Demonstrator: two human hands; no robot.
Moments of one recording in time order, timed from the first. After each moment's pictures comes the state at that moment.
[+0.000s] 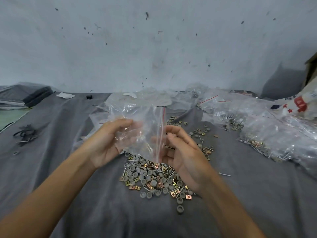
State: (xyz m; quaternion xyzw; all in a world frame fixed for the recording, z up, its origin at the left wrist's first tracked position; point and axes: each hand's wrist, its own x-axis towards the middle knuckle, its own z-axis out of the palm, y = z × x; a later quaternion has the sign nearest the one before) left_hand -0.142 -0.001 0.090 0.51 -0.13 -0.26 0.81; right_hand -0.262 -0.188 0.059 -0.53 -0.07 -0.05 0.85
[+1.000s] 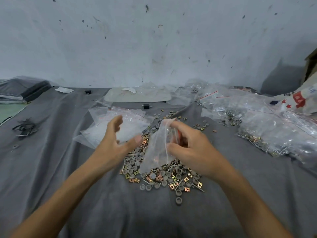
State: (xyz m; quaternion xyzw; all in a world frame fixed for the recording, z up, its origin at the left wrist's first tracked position) left_hand -0.181 0.010 0.061 0.81 -0.22 -0.05 0.54; right_hand -0.277 -0.214 0.072 -0.86 -0.06 -0.13 0.49
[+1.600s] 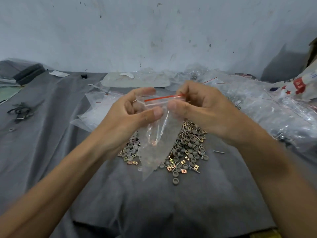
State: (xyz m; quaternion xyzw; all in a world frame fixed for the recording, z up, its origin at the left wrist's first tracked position) left_hand -0.204 -0.023 0.093 0.60 -0.31 -0.14 0.72; right_hand -0.291 -0.226 0.131 -0.84 -0.15 -0.14 0.51
